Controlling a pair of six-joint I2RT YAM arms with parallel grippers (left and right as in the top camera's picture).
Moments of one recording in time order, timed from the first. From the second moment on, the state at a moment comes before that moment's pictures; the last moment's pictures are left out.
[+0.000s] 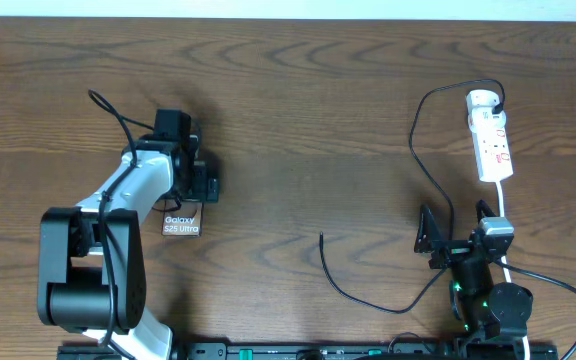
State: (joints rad) left arm -0.06 1.78 1.00 -0.64 -0.04 -0.07; right arm -0.02 0.01 0.01 -0.06 -0.14 0.15
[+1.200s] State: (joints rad) left arm -0.06 1.78 1.00 -0.62 -0.01 -0.07; right arm -0.02 0.01 0.01 -0.06 -0.14 0.15
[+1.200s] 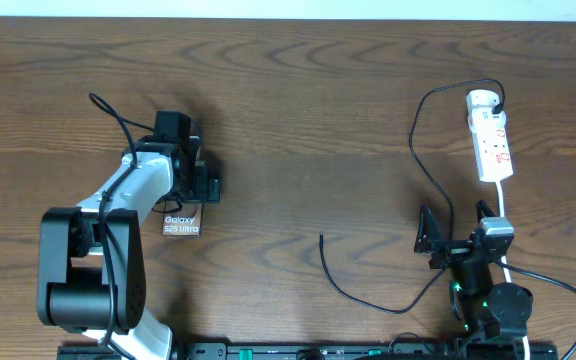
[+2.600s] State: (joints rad) left arm -0.06 1.78 0.99 -0.62 -0.01 -0.07; right arm -0.02 0.01 0.01 -0.06 -0.14 0.15
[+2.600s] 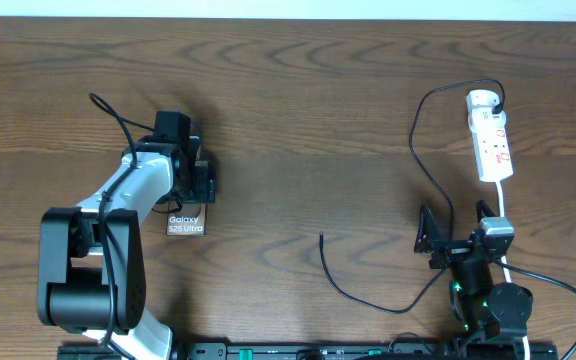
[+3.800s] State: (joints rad) left arm -0.06 1.78 0.99 -0.62 -0.01 -0.07; right arm -0.02 0.01 0.01 -0.06 -0.14 0.15
